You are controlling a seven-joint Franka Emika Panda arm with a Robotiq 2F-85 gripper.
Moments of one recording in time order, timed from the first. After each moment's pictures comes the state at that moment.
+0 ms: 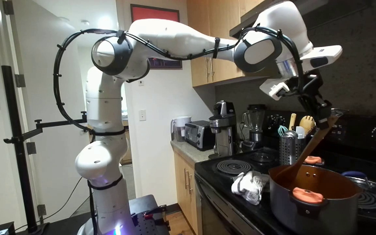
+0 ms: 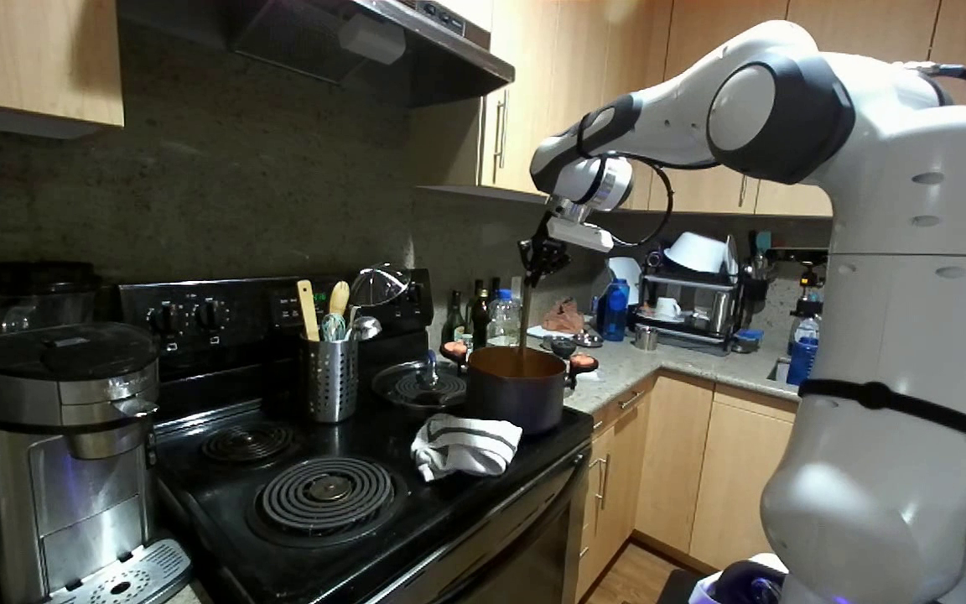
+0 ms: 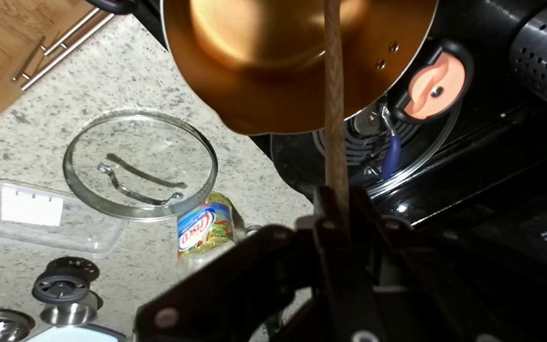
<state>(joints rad) -0.39 0.07 -0.27 -1.76 0.26 2.27 -0.13</state>
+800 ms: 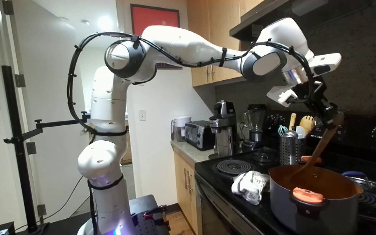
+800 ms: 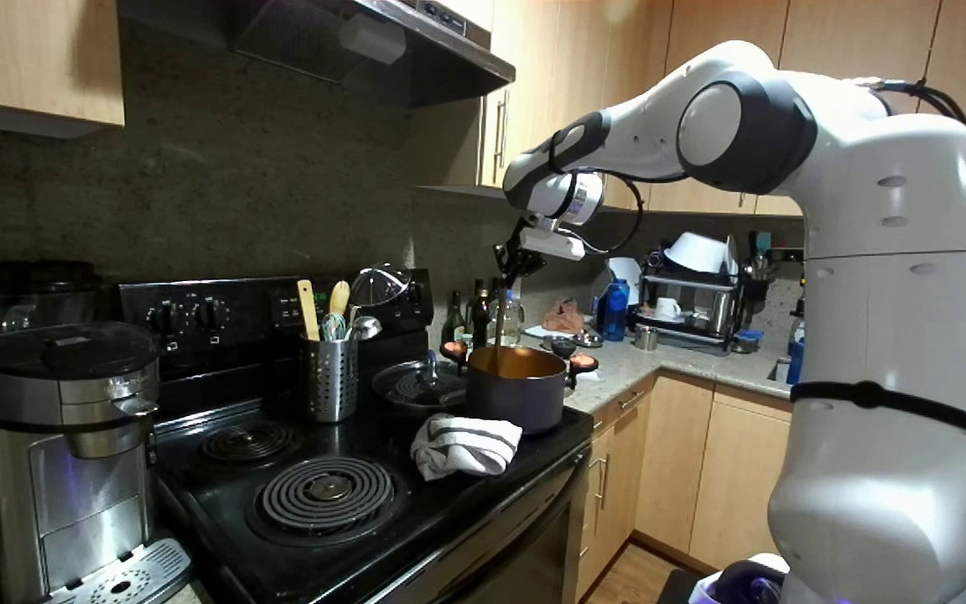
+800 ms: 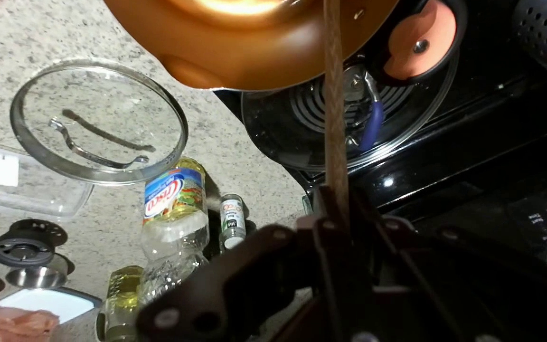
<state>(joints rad) -0.33 0.17 -0.26 -1.72 0.26 2.41 -0.11</state>
